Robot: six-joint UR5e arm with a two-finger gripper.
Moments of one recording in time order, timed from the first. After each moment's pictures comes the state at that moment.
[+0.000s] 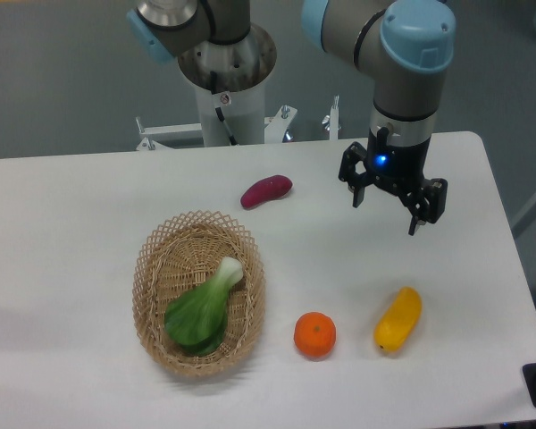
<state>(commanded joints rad) 2.65 -1.77 -1.57 -1.15 1.46 1.33</state>
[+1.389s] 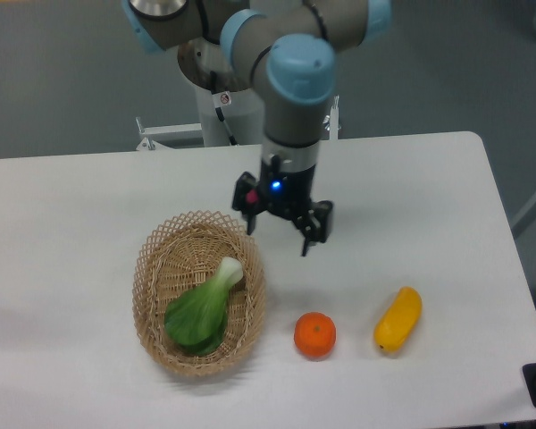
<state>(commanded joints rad) 2.35 -1.74 -1.86 -0.91 1.41 0.85</state>
